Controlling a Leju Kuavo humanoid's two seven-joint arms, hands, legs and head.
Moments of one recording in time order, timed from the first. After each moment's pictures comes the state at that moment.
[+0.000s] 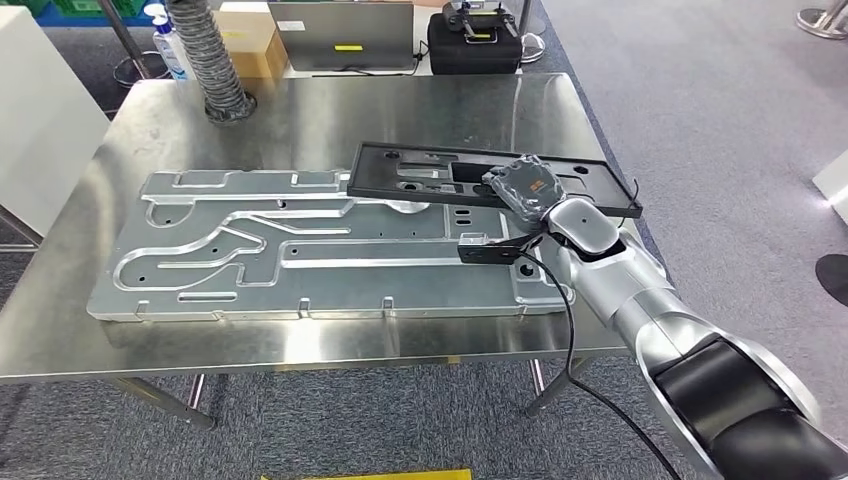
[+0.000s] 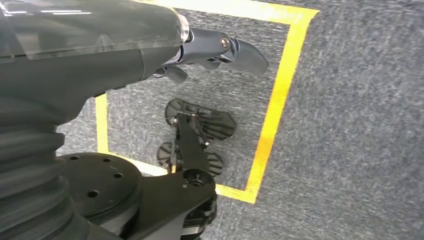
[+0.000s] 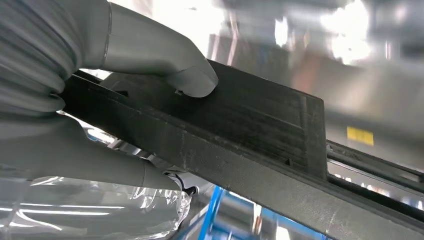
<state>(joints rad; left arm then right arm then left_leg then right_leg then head) -0.11 -0.06 0.60 -0.20 -0.36 -0.05 -0.28 -0.99 -0.19 0.66 -0.55 1.20 -0.38 -0.22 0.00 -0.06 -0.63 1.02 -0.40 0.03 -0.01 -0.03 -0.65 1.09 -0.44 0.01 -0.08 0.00</state>
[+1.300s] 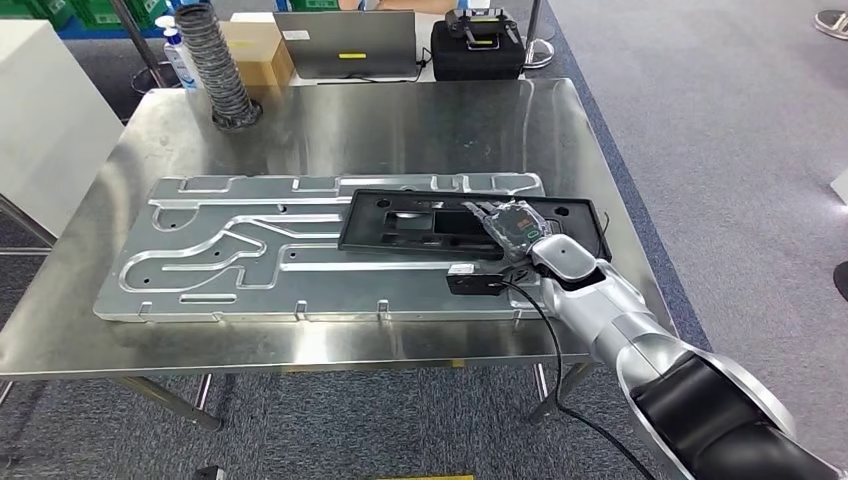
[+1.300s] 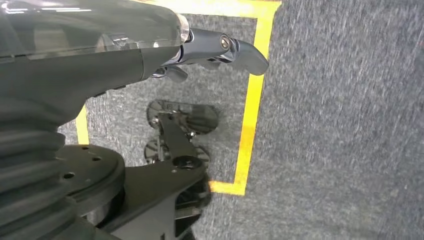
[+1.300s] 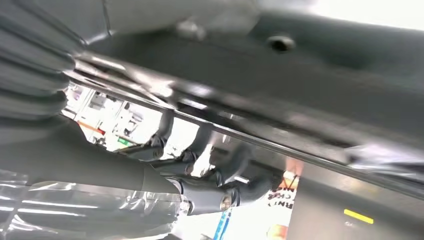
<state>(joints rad) -0.14 -0.07 0.58 -0.21 -0.44 -0.04 -0.33 -0.92 -0.13 0.70 -0.47 1.16 -0.25 -0.15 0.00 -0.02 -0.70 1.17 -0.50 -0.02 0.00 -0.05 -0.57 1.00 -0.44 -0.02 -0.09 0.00</state>
